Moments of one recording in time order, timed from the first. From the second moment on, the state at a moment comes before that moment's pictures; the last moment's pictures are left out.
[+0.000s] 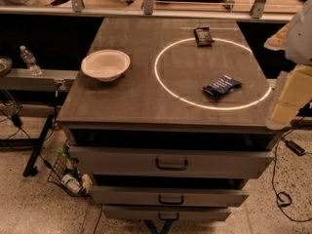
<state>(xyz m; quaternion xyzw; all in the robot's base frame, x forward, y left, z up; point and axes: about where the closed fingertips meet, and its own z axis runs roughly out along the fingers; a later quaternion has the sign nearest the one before) 0.438 -0.217 0.976 -0.60 0.78 -0.03 0.16</state>
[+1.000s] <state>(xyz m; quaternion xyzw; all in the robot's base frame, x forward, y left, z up) 0.527 -0.224 0.958 -0.59 0.78 -0.03 0.21</state>
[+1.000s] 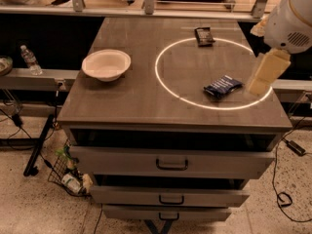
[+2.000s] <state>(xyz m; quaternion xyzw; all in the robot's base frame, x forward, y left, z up) 0.597 -0.224 0.863 -0.56 0.79 0.00 0.25</state>
